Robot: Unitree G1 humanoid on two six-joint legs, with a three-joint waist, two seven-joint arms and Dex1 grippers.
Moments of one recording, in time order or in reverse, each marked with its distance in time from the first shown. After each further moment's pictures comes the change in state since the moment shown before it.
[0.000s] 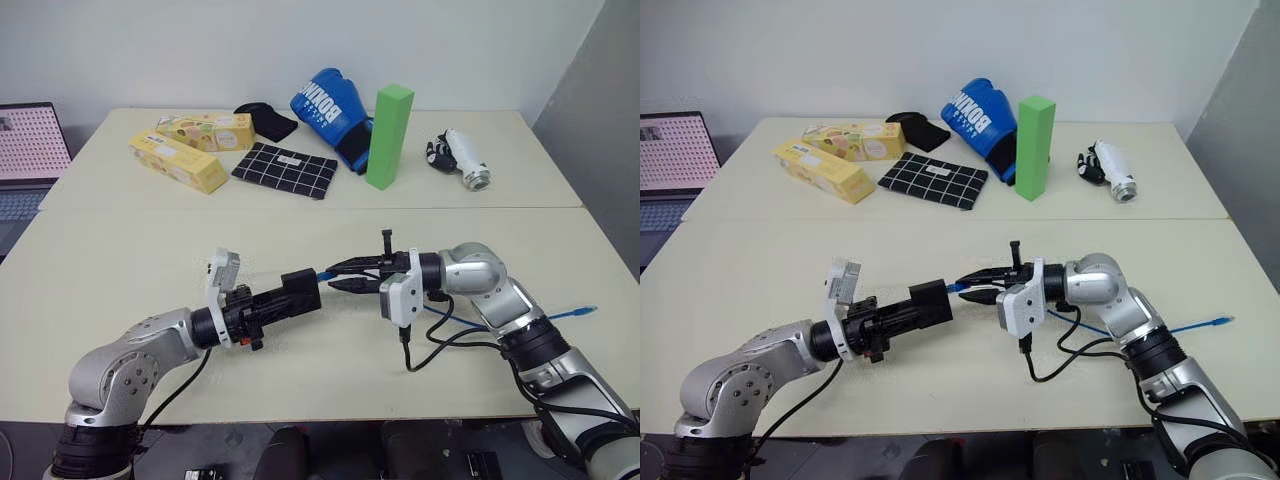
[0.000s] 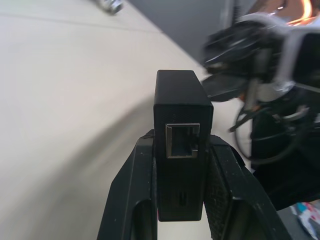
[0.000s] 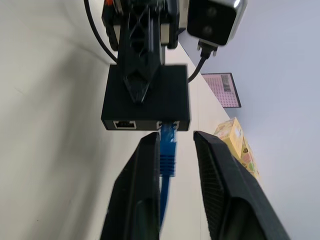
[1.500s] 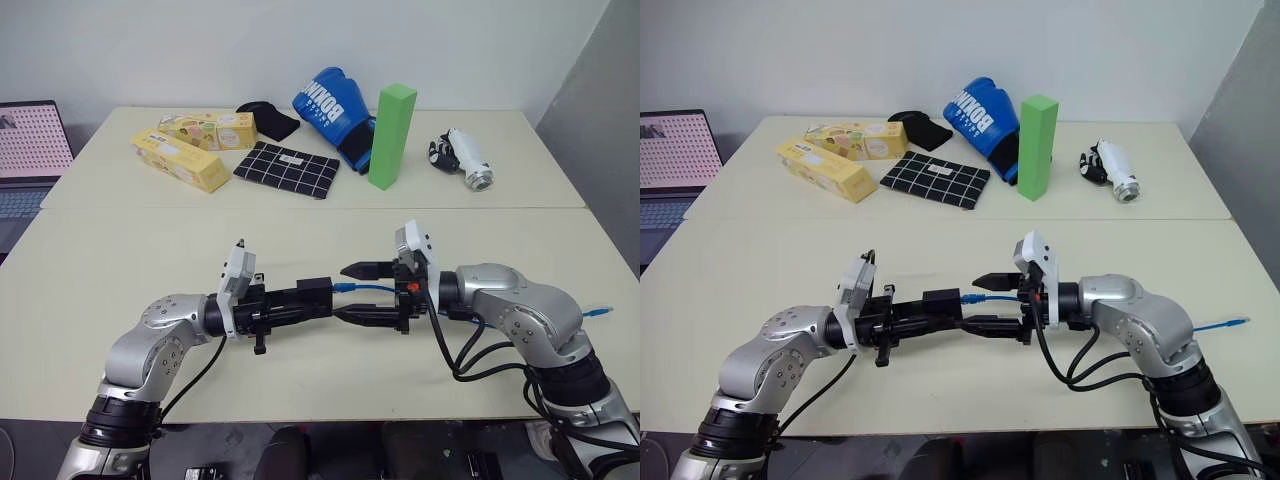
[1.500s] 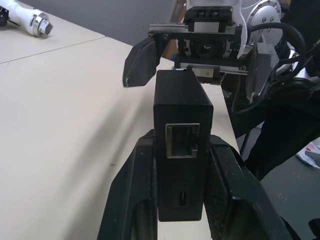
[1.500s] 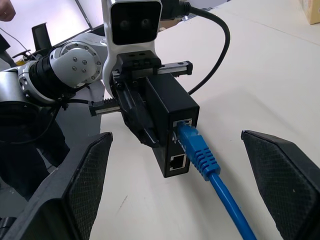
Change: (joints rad) left arm -0.102 -0.011 -0.142 0.115 0.196 -0.324 -0.345; right arm 0.155 -0.015 -0.177 -0.512 0.765 1.510 -0.092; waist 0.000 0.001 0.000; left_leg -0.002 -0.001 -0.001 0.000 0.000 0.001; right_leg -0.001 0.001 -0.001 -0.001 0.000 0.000
